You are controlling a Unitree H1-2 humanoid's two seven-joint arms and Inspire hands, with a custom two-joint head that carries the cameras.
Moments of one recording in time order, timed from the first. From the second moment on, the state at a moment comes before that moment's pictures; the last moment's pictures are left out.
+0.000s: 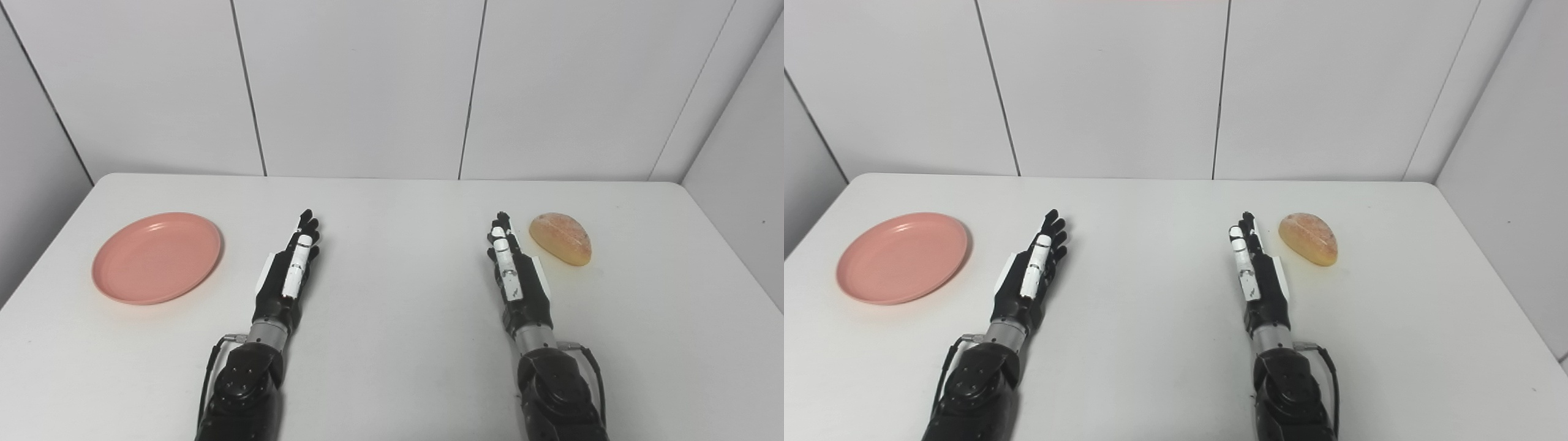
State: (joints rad) left arm -0.34 0.02 0.01 0.33 -0.06 -0.06 -0.07; right arm -0.34 0.04 -0.02 0.30 0.04 -0.06 -0.03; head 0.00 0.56
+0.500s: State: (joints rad) left arm -0.36 -0.03 -0.02 0.38 0.02 -0.13 0.00; right arm -0.32 -0.03 -0.06 0.27 0.14 -0.05 0.04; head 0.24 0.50
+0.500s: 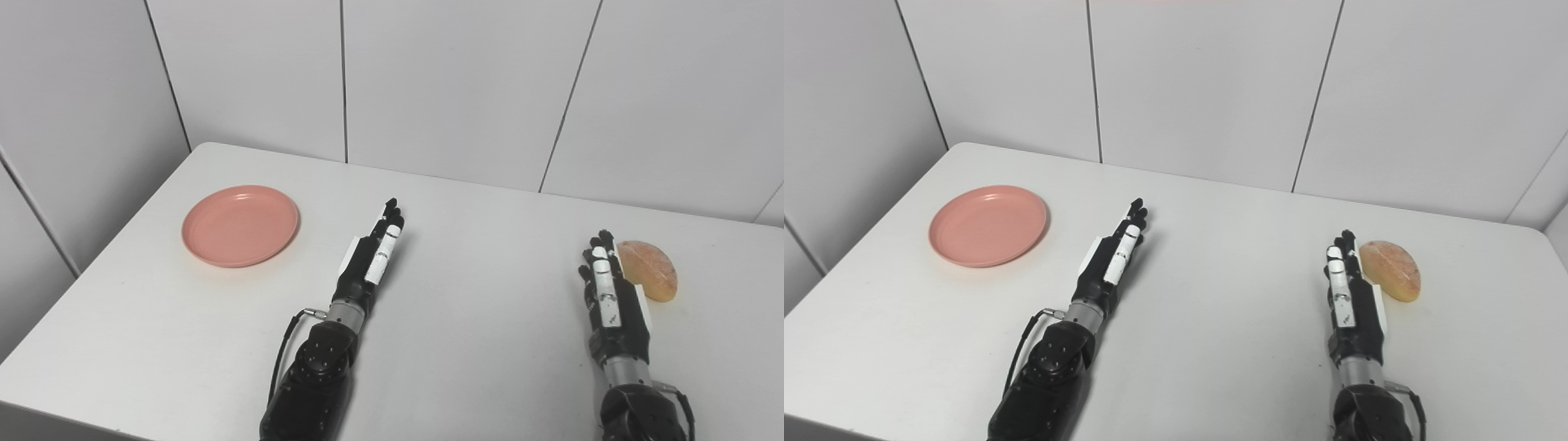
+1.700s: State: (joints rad) left arm -0.38 -0.04 0.04 0.37 -0.06 -0.15 -0.01; right arm -0.35 -0.04 -0.07 0.33 0.15 -0.06 0.08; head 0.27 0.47
